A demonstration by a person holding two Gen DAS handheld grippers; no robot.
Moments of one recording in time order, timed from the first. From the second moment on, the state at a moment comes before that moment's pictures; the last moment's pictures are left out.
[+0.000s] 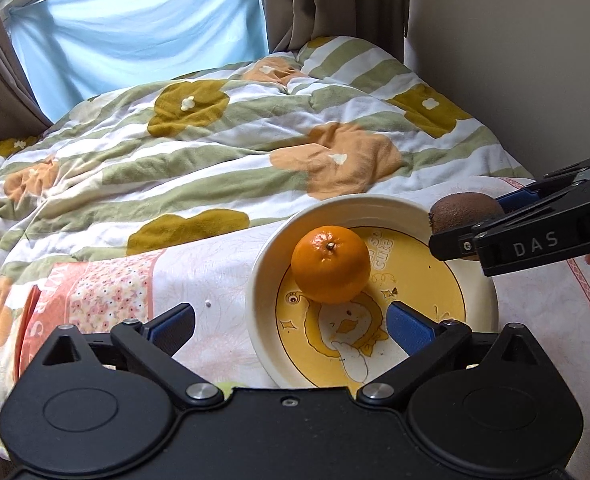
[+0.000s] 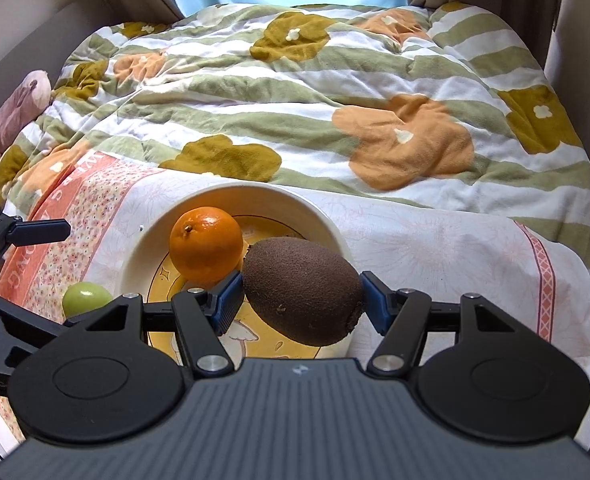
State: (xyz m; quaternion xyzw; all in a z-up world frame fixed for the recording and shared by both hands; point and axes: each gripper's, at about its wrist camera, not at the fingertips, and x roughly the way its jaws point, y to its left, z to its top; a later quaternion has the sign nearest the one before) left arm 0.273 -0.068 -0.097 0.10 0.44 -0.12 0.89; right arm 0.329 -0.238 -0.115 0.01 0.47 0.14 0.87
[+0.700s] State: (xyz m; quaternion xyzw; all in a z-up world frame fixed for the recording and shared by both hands) left arm 0.256 -0.064 -0.099 0.08 0.45 -0.11 0.88; right arm 0.333 -0.212 -0.148 -0.10 0.43 0.21 0.87
